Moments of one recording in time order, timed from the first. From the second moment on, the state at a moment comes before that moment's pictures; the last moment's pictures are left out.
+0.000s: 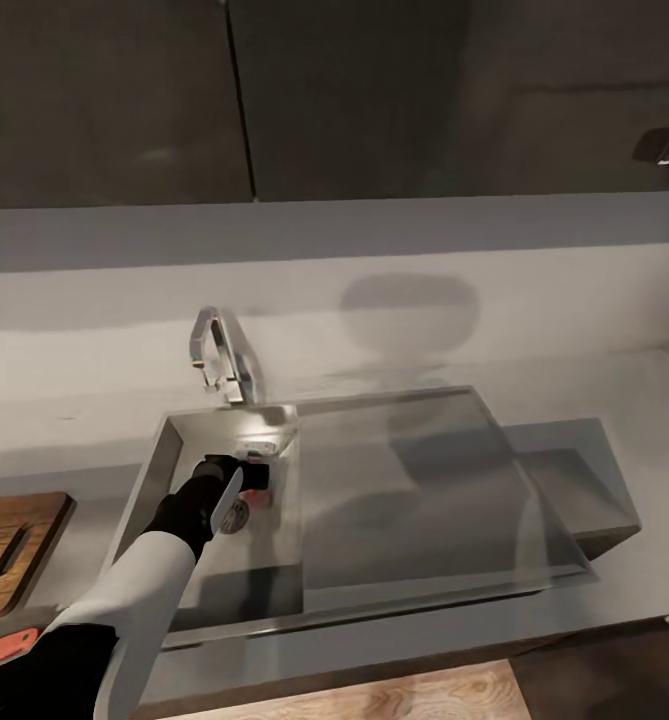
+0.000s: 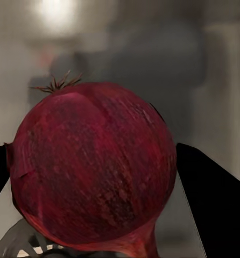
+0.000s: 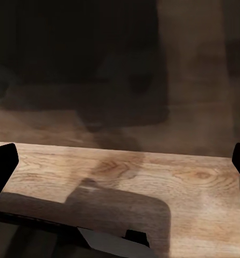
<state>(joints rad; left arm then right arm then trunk) -0.90 -0.09 -0.02 -0.64 0.00 0.65 0.05 0.05 0.01 0.11 -0.65 0.13 -0.48 -0.04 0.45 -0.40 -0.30</state>
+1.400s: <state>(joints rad) -0.64 -0.09 -0.06 -1.41 0.01 0.91 0.05 0.05 0.01 0.11 -0.65 0.13 -0.48 -0.04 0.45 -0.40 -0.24</state>
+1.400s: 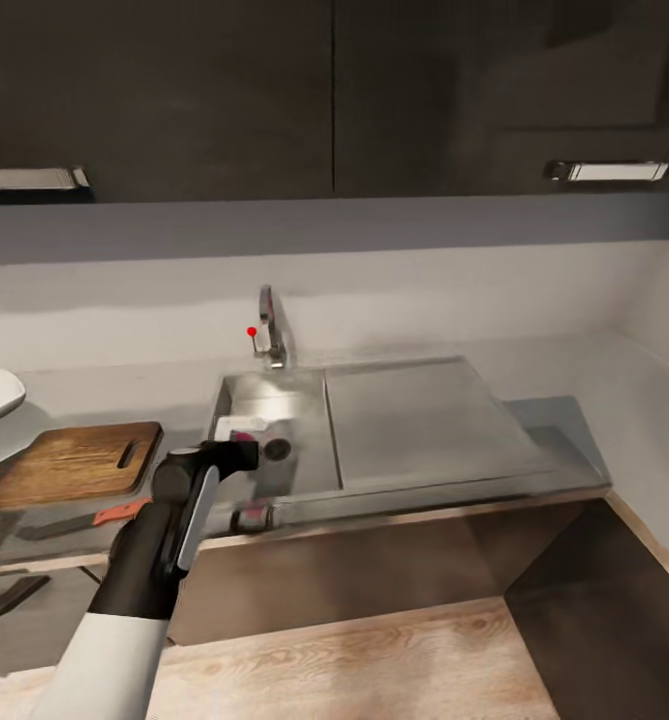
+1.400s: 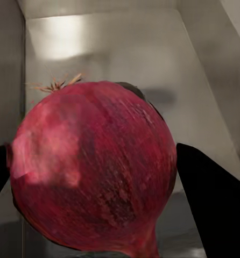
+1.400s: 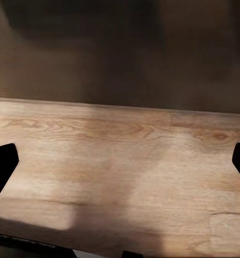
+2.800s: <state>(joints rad) -0.62 -0.09 -0.09 -1.48 0.01 0.95 0.05 0.05 0.01 0.11 -0.65 0.13 -0.48 -0.04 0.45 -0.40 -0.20</state>
